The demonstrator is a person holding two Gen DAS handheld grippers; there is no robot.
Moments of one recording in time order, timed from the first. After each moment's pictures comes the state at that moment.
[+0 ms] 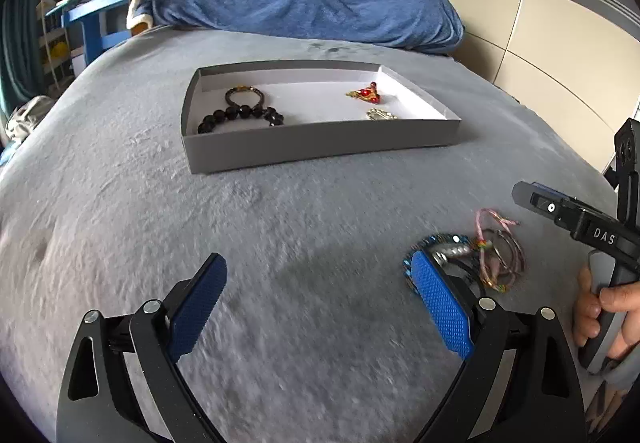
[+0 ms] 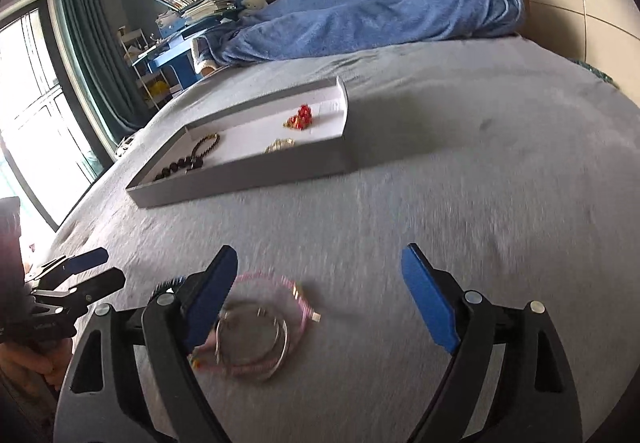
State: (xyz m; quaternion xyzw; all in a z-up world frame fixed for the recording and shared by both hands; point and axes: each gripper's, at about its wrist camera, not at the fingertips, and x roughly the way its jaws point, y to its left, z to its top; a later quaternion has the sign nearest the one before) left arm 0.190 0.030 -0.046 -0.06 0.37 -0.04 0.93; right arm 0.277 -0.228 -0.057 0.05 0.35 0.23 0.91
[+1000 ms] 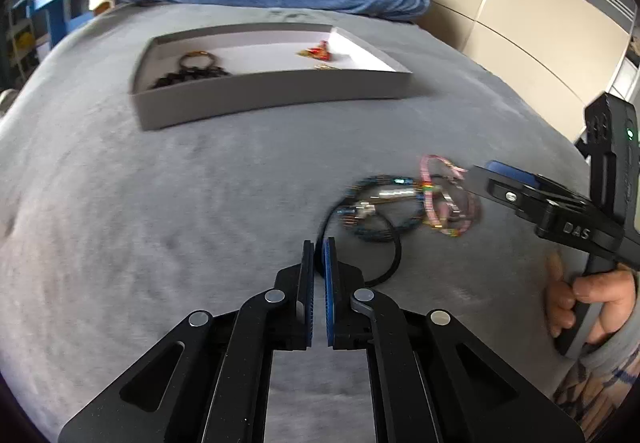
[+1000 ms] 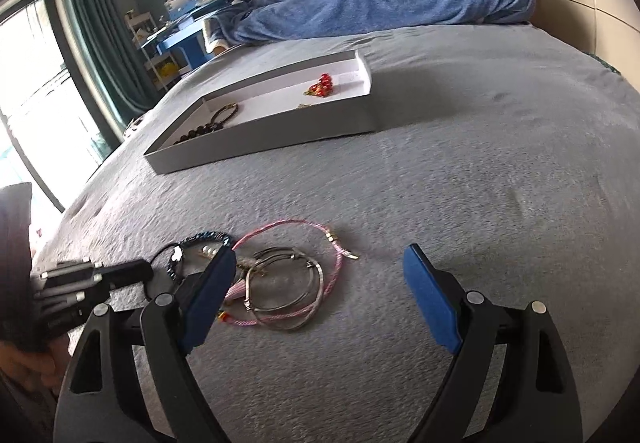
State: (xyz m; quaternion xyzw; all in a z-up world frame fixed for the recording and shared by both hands) left arm 0.168 0.013 -0.055 -0.06 0.42 -0.10 0.90; right arm 0.254 -0.216 -0.065 0.03 0.38 0.25 0.89
